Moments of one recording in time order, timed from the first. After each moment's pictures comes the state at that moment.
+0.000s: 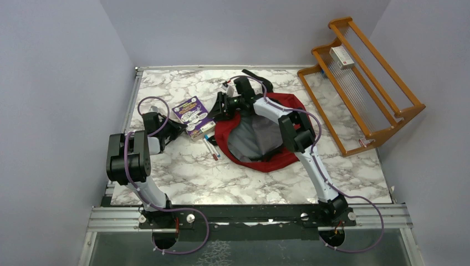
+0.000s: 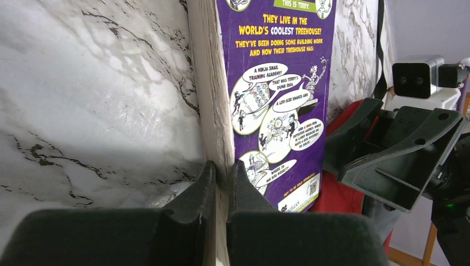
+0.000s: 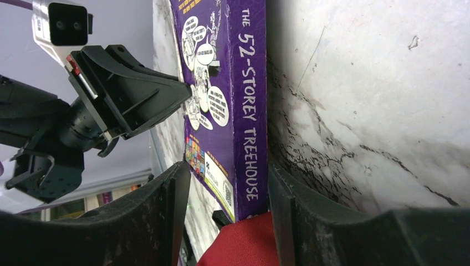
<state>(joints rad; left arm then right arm) 0.15 1.72 0.60 0.50 0.42 -0.84 0.58 2.62 2.10 -0.13 -0.85 0.75</state>
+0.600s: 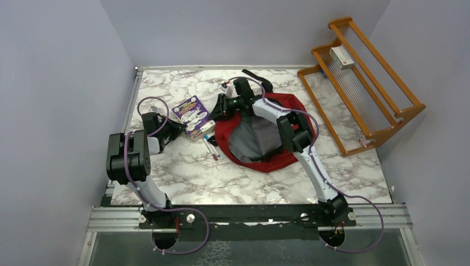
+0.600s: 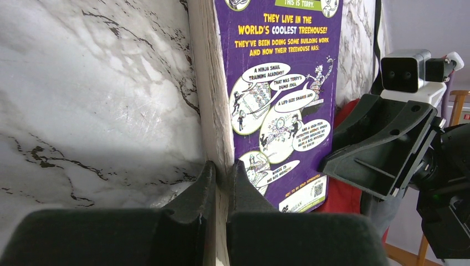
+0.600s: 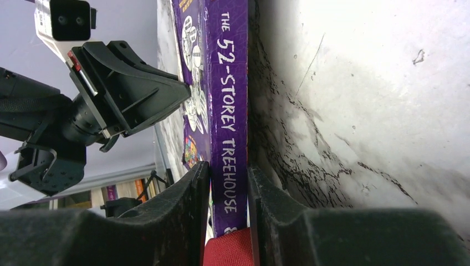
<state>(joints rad) 0.16 1.73 0.60 0.51 0.45 -0.85 0.58 2.67 2.15 -0.09 -0.91 0.79</state>
